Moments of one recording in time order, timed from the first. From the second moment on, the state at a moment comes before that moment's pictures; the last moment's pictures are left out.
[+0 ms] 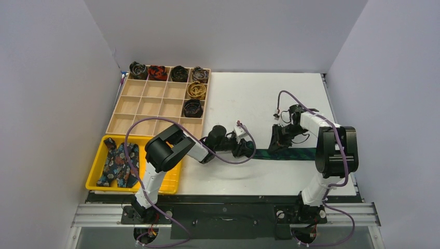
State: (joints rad) left arm -0.82 2.14 0.94 0.91 0.53 -0.08; right arm 0.03 1.76 1.07 -0.82 -0.55 0.00
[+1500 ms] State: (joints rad) left arm -0.76 2.02 1.09 0.20 0.74 0.46; right arm 0.14 1.87 1.05 -0.73 -0.73 0.17
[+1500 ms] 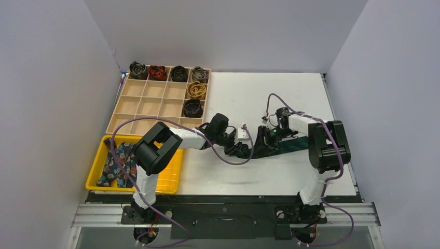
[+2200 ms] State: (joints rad) left arm -0.76 2.02 1.12 0.14 0.71 0.46; right arm 0.24 1.81 1.01 -0.47 -0.83 0.31
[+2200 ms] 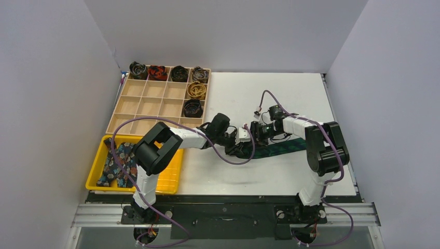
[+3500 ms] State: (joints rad) left arm -0.77 2.15 0.97 0.88 0.68 -0.05; right arm 0.31 1.81 1.11 -0.71 -0.40 0.01
